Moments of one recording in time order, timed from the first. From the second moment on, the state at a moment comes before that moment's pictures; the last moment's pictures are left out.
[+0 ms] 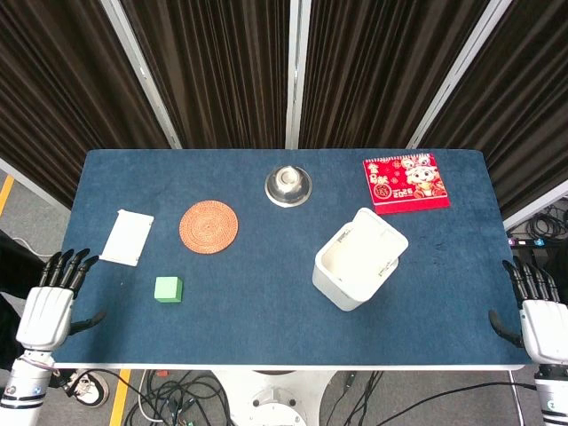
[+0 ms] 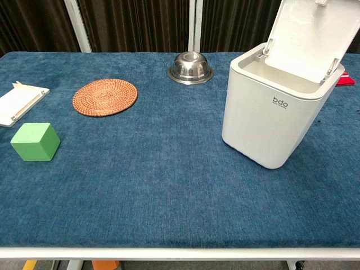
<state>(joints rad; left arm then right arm) -0.10 -1.23 -0.04 -1.62 1.60 1.56 0.12 0.03 -1.13 0.06 -1.55 -1.51 1.51 0.06</state>
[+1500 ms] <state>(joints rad) -0.10 -1.26 -0.02 -1.57 1.59 1.54 0.10 0.33 -1.18 0.09 -1.67 -1.68 1.30 0.05</state>
